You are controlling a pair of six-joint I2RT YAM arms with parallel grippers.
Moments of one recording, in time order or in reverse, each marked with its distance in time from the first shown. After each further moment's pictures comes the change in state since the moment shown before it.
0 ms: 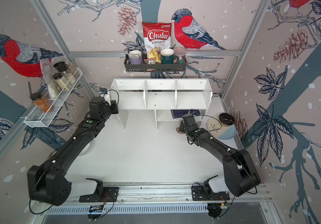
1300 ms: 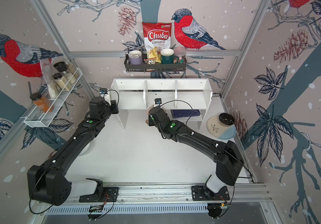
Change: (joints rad) left arm 0.000 0.001 -0.002 0.007 0.002 0.002; right arm 0.517 0.251 0.504 -0.066 0.169 -0.088
